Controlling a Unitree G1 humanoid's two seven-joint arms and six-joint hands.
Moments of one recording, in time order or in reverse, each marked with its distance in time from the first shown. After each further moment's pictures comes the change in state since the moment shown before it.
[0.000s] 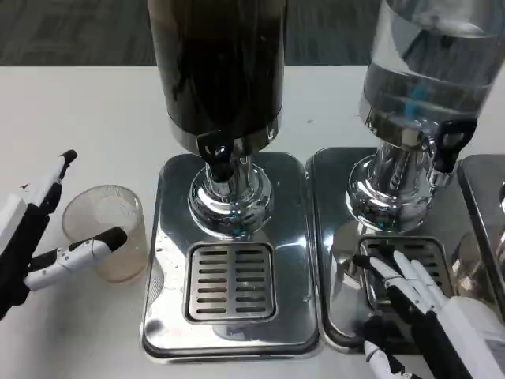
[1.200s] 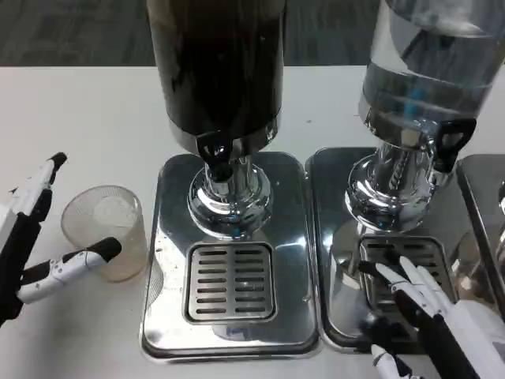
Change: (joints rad) left arm 0.075 0.004 0.004 -0.044 0.003 -0.024 0.092; right arm 0.021 -0.005 -0.027 -0.018 0.039 0.010 0.046
